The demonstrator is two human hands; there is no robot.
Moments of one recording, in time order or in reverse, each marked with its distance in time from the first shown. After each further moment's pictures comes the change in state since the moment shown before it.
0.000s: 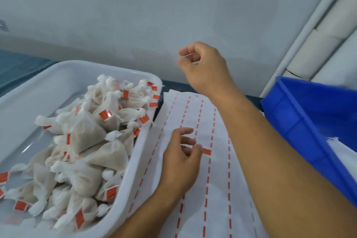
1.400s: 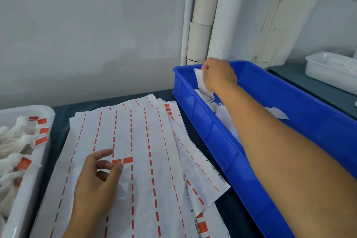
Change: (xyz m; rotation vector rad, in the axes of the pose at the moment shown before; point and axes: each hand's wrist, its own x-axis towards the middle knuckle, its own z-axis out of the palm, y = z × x) left_hand -0.018 -0.005 0.011 0.105 -0.069 0.060; right_hand -0.041 0.165 -0.222 -0.788 0.245 0.523
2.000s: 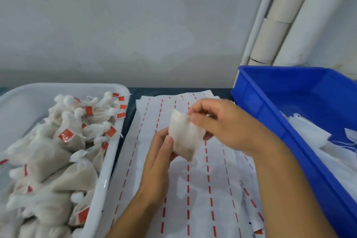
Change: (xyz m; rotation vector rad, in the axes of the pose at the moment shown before) left_hand -0.013 0.012 -0.014 -0.551 -0.141 0.090; right_hand -0.148 -0.108 0.012 0.834 -0.662 -0.467
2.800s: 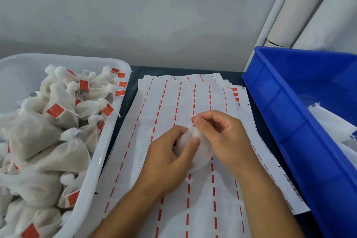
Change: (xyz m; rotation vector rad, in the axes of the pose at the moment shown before) left_hand -0.002 -0.007 0.003 0.595 -0.072 0.036; right_hand -0.016 0.077 0.060 0.190 0.291 0.025
